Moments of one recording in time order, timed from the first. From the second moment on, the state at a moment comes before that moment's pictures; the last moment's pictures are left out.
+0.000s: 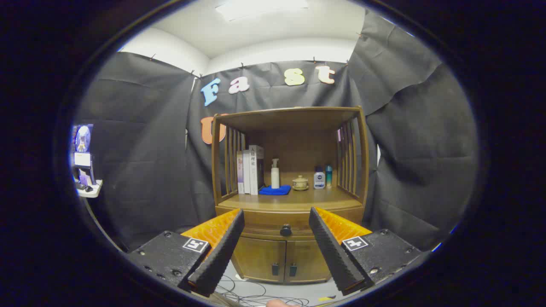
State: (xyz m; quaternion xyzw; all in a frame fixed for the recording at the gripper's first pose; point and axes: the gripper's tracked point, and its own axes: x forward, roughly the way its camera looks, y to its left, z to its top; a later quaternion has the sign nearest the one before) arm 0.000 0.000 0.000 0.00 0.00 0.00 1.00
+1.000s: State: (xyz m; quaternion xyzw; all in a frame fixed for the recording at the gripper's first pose) arm 0.039 -0.015 -0.046 0.00 0.03 -0.01 1.00
